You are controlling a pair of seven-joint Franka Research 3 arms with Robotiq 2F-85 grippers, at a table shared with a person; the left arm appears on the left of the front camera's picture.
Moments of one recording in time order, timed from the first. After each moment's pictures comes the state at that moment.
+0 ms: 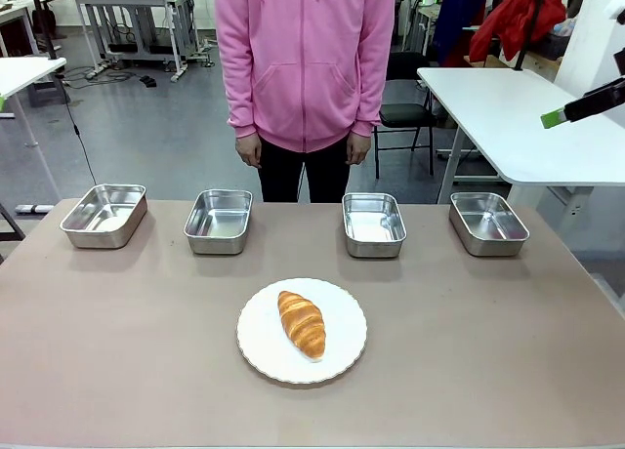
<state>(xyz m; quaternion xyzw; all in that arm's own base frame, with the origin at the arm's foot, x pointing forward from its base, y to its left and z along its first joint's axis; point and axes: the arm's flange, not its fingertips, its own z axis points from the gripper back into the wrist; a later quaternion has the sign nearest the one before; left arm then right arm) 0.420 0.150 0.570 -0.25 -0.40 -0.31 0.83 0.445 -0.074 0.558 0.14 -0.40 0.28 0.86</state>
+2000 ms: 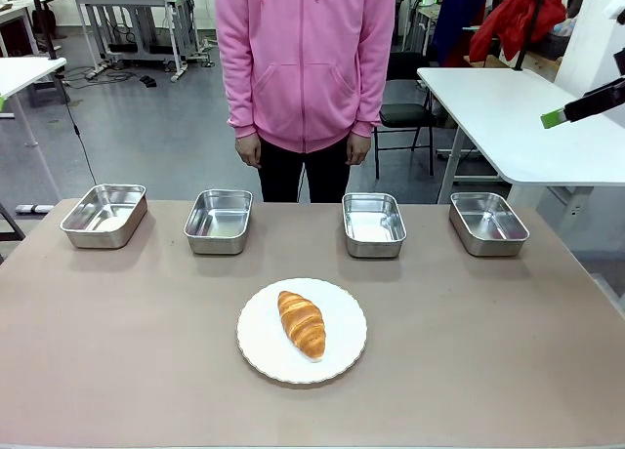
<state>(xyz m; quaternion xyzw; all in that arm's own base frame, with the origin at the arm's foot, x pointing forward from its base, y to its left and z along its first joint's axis) 0.420 0.150 0.570 -0.25 -0.40 -0.31 0.83 0.445 -0.074 0.558 0.14 -0.40 0.28 0.86</state>
